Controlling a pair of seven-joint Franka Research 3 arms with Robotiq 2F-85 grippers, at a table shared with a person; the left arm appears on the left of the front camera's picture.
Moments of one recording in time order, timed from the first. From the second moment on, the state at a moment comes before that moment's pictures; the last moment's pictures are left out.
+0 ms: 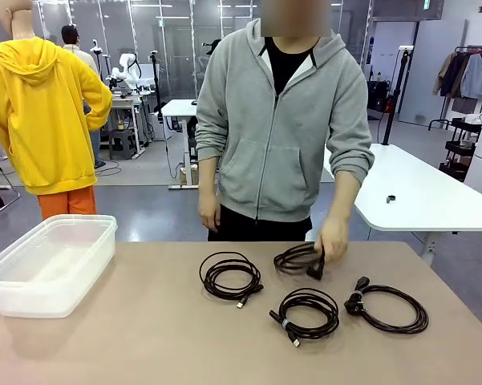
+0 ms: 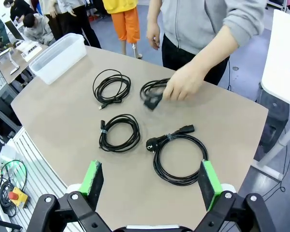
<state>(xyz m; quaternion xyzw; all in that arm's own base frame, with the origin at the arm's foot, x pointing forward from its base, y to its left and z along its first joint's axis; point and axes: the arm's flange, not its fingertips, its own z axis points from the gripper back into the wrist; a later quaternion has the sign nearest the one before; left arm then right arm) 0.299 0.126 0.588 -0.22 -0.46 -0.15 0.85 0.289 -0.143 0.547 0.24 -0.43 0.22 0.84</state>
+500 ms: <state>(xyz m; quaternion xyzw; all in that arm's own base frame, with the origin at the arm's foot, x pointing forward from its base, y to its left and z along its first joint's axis) 0.299 0.126 0.588 -0.22 -0.46 -0.15 0.85 0.289 -0.143 0.547 0.24 -0.43 0.22 0.84</state>
